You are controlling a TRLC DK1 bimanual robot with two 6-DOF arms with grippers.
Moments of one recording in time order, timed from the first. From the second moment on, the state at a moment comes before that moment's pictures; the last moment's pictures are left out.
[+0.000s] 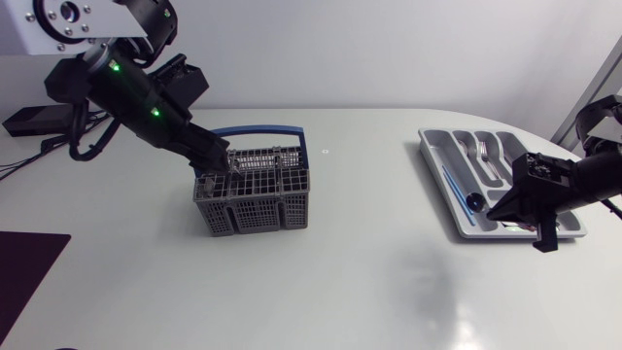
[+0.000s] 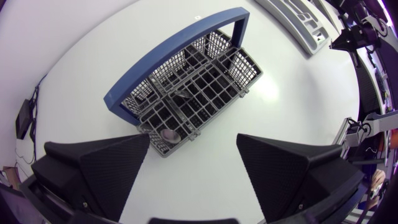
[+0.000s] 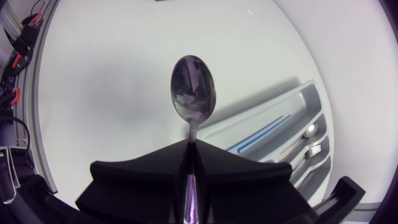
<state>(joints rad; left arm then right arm) -0.33 1.58 1.47 -1.04 0.08 0.23 -0.34 1.54 1.03 -0.82 -0.40 -1.50</state>
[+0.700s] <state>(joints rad) -0.36 1.53 1.41 -1.03 0.00 0.13 -0.53 1.91 1.27 -0.69 -0.18 -1.71</state>
